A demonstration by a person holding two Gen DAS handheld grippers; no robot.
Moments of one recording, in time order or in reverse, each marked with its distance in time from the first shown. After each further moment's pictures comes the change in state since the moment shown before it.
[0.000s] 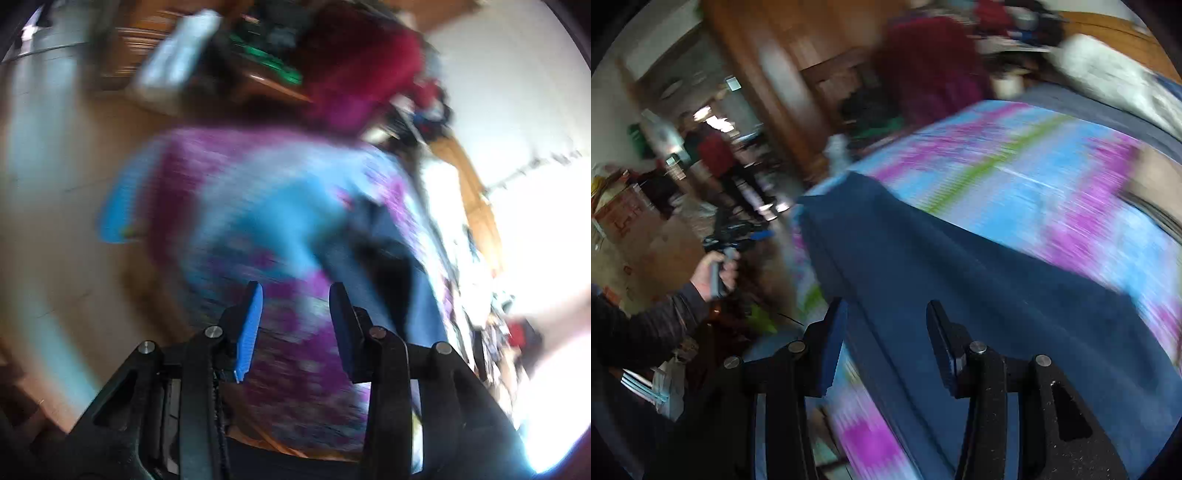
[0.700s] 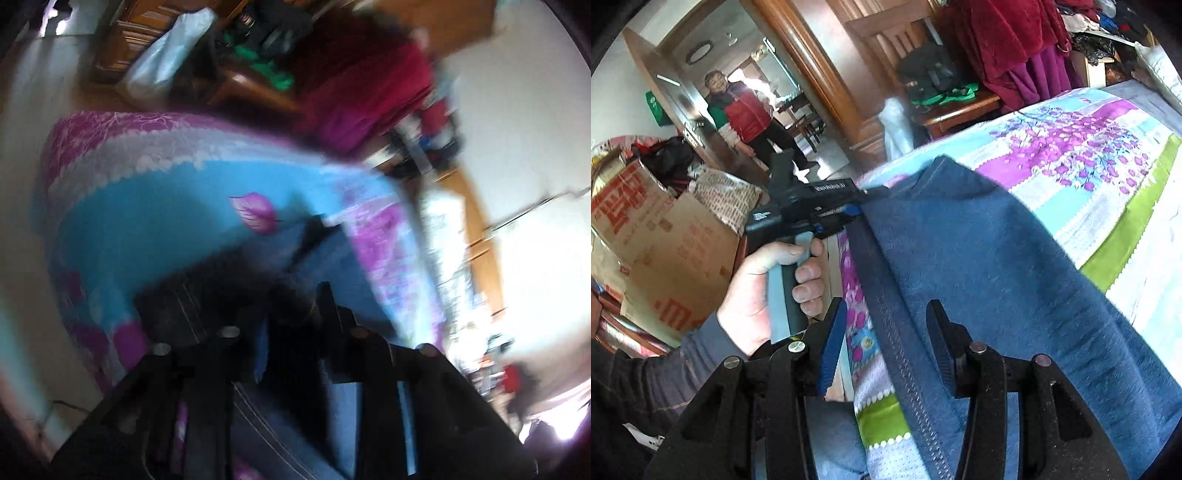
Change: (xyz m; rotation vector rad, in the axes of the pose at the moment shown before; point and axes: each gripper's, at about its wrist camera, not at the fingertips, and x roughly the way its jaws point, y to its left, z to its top) left arm 0.110 -0.068 0.034 -0.131 -0.093 0.063; right arm 0.173 0.080 0.081 -0.046 0.112 0.113
